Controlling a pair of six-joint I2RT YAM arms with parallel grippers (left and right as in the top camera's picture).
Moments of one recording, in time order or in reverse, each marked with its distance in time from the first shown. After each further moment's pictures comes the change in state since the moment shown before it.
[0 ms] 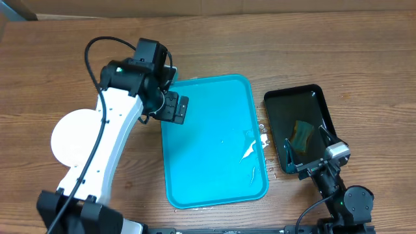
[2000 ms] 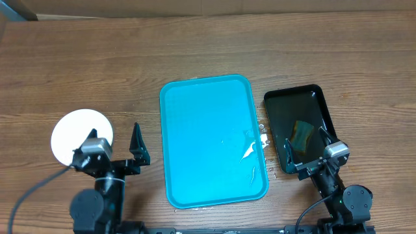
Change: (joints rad) left arm 0.232 -1.440 -1.133 1.027 -0.082 -0.132; right arm 0.000 -0.003 0.000 -0.052 0.015 0.000
